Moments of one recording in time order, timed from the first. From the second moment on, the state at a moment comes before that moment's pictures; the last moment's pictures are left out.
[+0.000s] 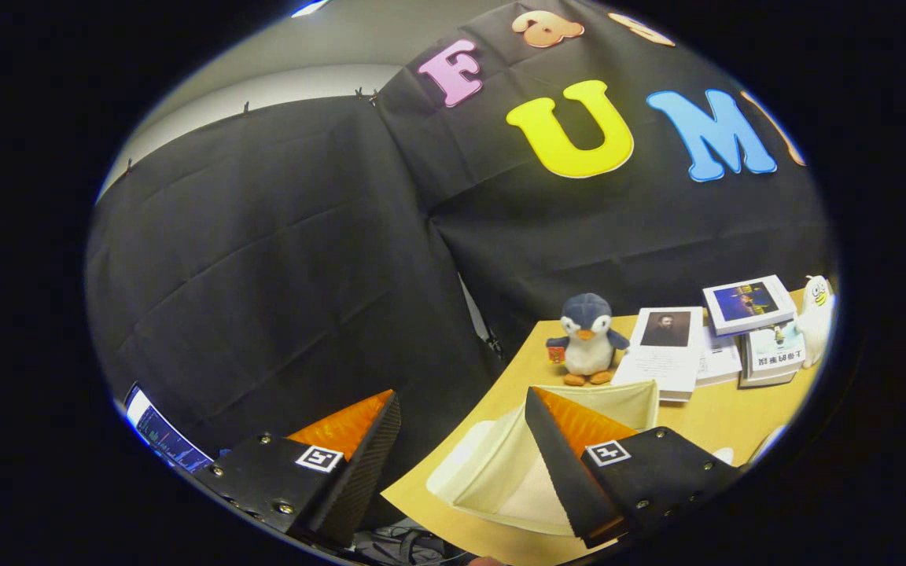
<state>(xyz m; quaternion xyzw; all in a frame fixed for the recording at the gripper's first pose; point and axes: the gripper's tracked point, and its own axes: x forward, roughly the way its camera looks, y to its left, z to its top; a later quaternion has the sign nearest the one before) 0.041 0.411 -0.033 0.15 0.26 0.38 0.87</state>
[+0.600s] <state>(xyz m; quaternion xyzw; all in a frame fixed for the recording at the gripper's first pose) 0.075 0.274 -0.097 0.11 0.28 0.26 0.92</state>
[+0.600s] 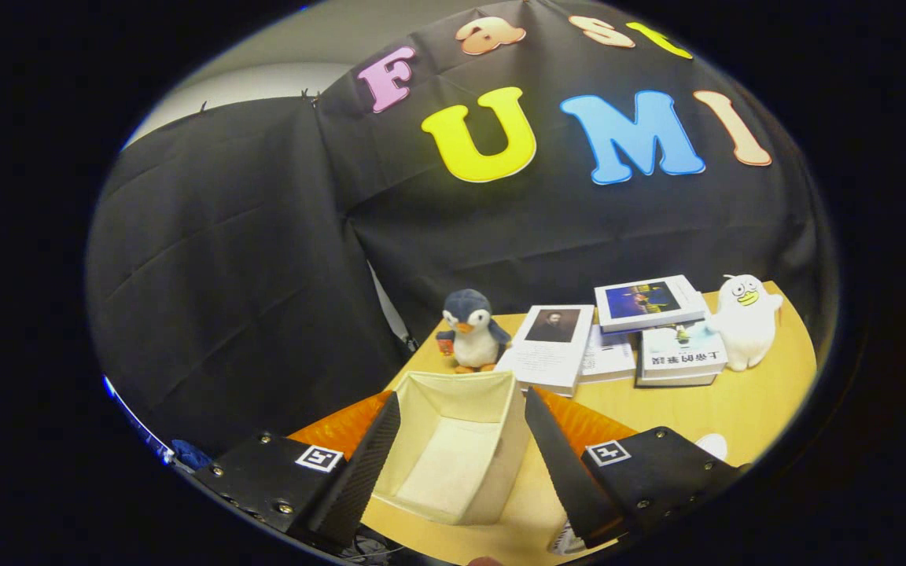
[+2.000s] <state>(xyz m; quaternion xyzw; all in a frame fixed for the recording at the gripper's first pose) 0.032 0.131 -0.329 0.06 0.50 0.13 0.86</state>
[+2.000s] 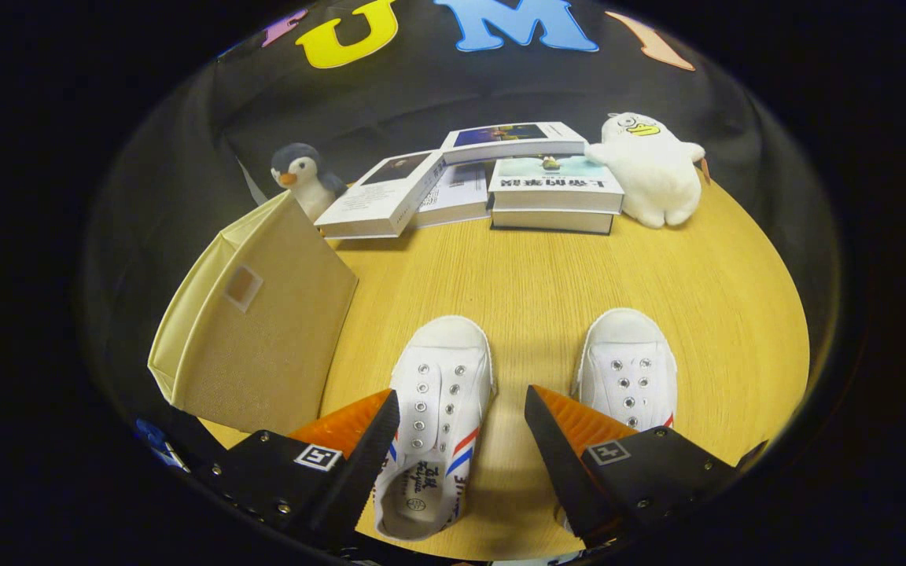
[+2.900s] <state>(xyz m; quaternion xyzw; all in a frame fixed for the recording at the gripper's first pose) 0.005 0.141 -0.364 0.19 0.58 0.12 0.79</state>
